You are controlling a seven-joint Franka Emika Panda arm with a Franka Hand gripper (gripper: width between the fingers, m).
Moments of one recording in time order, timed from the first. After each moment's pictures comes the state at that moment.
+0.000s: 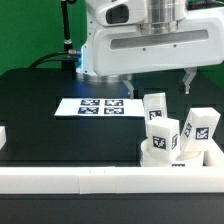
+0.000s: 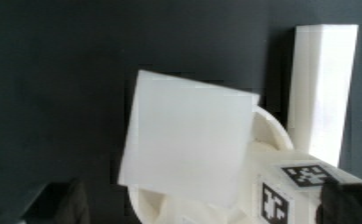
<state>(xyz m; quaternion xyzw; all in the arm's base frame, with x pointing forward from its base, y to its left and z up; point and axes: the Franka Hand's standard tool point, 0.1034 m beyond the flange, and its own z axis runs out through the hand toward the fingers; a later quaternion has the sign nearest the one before) 0.567 0.062 0.103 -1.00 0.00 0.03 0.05</state>
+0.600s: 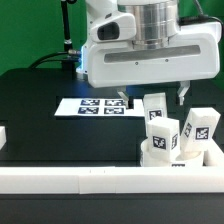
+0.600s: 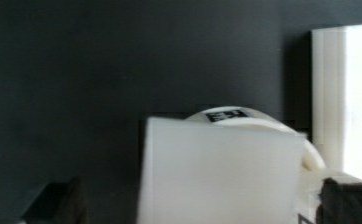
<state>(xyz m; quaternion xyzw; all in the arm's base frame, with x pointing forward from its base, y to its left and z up) 0.561 0.060 0.083 -1.00 0.05 0.04 0.06</state>
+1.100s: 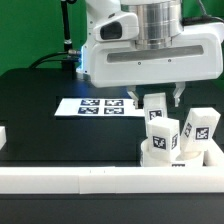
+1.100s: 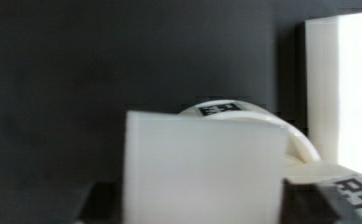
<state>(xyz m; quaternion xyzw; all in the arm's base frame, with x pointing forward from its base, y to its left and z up) 0.563 0.061 0.083 -0.99 0.09 0.04 0.06</state>
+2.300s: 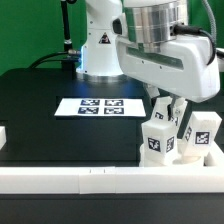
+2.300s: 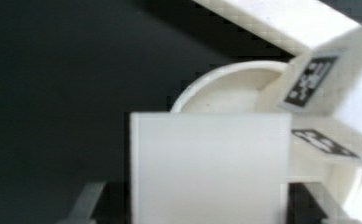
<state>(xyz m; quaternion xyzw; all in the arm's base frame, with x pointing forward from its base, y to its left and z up) 0.584 0.071 0.083 -0.84 0.54 0.06 0.06</state>
